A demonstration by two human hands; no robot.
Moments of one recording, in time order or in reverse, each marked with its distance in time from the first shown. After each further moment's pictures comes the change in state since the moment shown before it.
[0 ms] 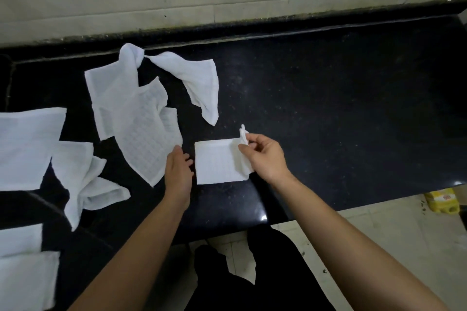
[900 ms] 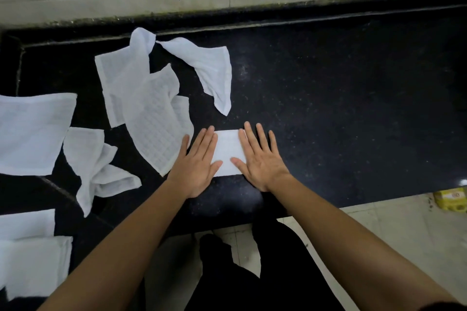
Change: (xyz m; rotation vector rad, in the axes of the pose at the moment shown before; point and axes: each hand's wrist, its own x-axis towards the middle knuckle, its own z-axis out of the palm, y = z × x) left_hand 0.051 -0.035 -0.040 1.616 -0.253 1.002; right_hand 0.013 0.049 0.033 -1.394 -0.252 -0.490
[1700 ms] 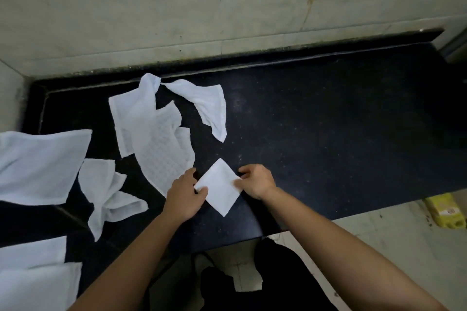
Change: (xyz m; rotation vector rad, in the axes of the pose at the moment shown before) left_hand -0.032 0.006 -0.042 -0.674 -0.051 -0.460; right_hand -0.018 -0.018 -0.047 0.926 -0.096 0.448
